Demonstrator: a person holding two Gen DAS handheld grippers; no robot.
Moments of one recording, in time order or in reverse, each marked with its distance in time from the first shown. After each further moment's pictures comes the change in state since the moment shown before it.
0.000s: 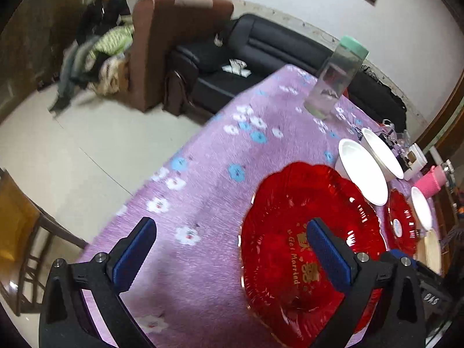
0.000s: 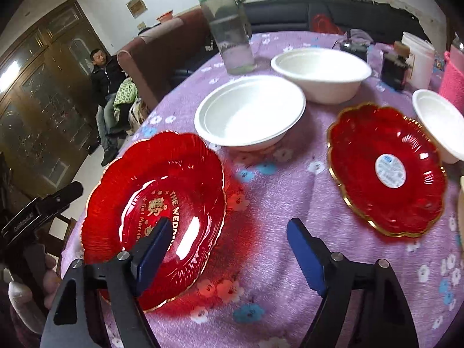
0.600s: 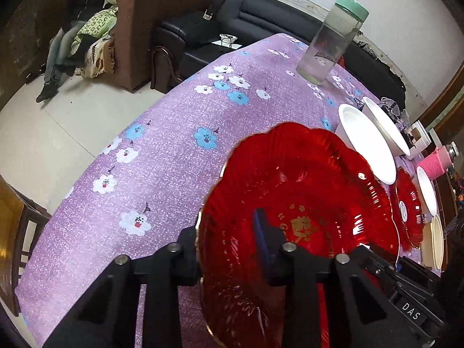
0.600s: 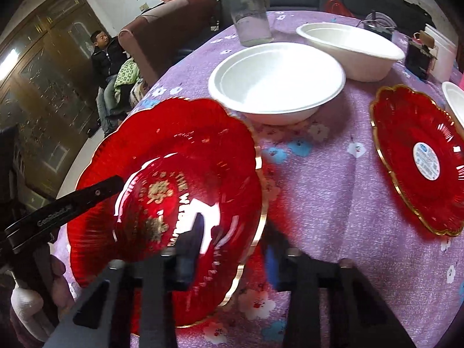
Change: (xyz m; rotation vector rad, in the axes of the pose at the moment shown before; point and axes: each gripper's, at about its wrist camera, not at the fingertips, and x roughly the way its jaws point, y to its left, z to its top) left arm 0.034 -0.025 -0.013 0.037 0.101 0.002; right arm 0.046 0.018 -0.003 -0.035 0.077 -0.001
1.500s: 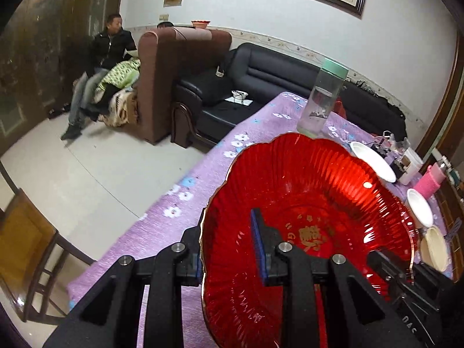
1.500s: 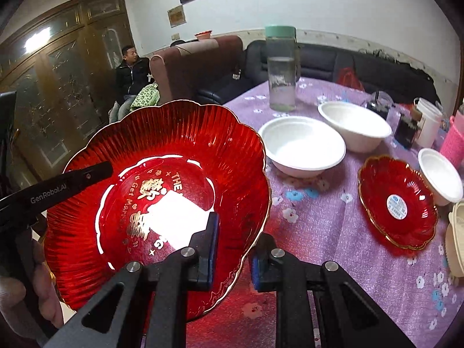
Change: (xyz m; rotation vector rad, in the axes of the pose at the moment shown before) left arm -0.095 0.005 -0.015 0.035 -0.289 0.092; right arm -0.069 0.057 -0.030 -0.199 -0.271 -0.059
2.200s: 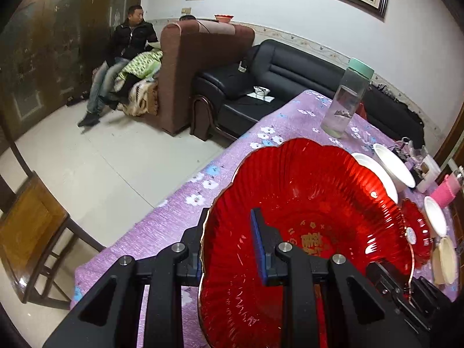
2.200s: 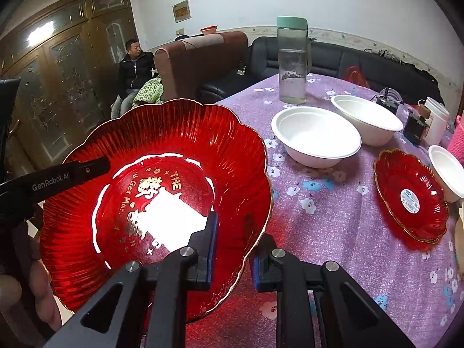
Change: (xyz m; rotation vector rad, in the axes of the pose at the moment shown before) left arm 0.007 0.011 -0.009 -0.062 0.014 0.096; right arm 0.020 0.014 -0.012 -0.009 0.020 0.014
